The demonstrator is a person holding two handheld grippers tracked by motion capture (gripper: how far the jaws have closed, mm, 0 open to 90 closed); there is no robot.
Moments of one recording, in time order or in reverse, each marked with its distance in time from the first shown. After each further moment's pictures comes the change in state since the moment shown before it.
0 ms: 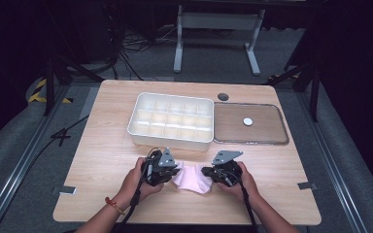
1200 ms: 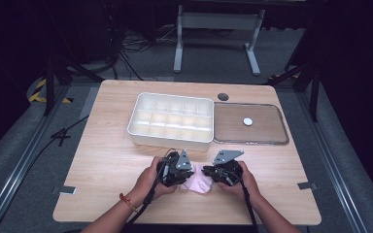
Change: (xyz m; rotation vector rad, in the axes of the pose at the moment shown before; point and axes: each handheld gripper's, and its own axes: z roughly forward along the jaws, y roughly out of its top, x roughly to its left) left arm -0.021 0.027 0.021 0.024 -0.036 0.107; right arm -0.003 0.000 -0.002 -0.005 0.004 -0.012
